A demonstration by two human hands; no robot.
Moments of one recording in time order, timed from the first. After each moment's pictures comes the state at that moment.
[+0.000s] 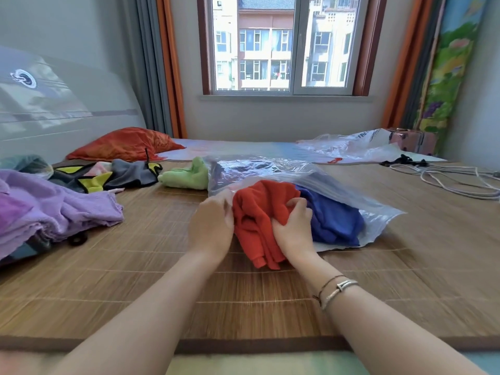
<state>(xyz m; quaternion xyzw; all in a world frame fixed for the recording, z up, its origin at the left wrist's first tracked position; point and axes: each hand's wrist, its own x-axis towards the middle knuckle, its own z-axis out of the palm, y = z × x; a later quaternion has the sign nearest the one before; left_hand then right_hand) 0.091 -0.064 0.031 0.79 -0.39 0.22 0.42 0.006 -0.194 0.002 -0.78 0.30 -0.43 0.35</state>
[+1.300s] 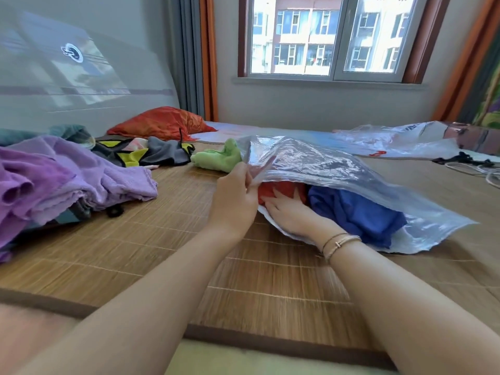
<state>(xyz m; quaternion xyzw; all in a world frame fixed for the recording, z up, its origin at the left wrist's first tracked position) 0.119 -0.047 0.039 0.77 -0.37 0.17 0.50 0.088 -0.198 0.010 -0.98 0.14 -0.07 0.09</state>
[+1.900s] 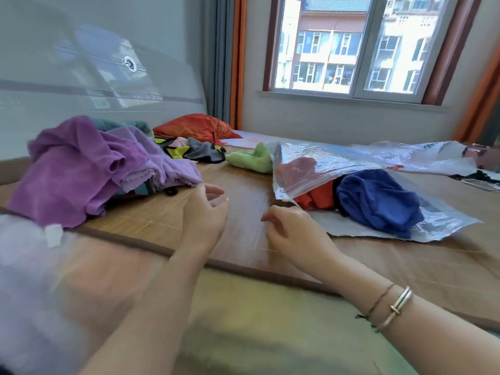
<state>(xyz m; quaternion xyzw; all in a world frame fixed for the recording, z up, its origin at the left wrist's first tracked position) 0.092 0.089 0.010 0.76 -0.18 0.11 0.61 -0.017 -0.049 0.010 -0.96 0.03 -0.25 0.16</state>
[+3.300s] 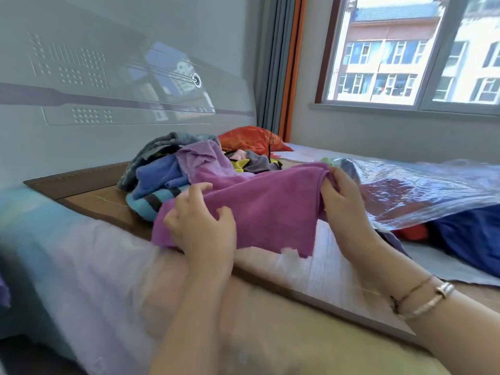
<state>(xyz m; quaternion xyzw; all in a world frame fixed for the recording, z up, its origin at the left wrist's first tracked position) 0.145 0.200 0.009 0.80 -0.01 0.34 0.50 0.101 0.026 0.049 -0.74 0.00 -0.38 0.55</state>
